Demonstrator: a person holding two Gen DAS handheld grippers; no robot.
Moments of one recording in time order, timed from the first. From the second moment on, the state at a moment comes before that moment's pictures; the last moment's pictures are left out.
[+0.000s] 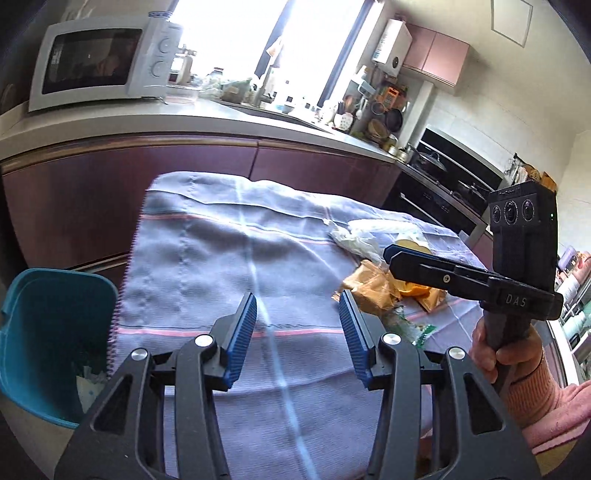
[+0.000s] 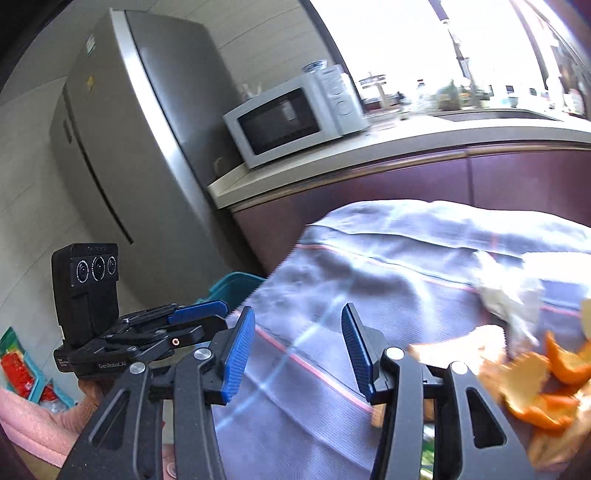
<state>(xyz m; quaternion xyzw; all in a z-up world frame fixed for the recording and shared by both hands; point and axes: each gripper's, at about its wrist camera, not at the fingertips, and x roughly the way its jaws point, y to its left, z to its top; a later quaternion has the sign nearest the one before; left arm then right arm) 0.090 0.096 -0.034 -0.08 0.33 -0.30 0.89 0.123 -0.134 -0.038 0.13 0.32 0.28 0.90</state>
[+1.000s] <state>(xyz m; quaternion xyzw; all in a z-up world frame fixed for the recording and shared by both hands) 0.119 -0.026 -0.088 -0.06 0.43 -0.36 0.83 0.075 -0.217 -0.116 0.22 0.38 0.21 0.87</state>
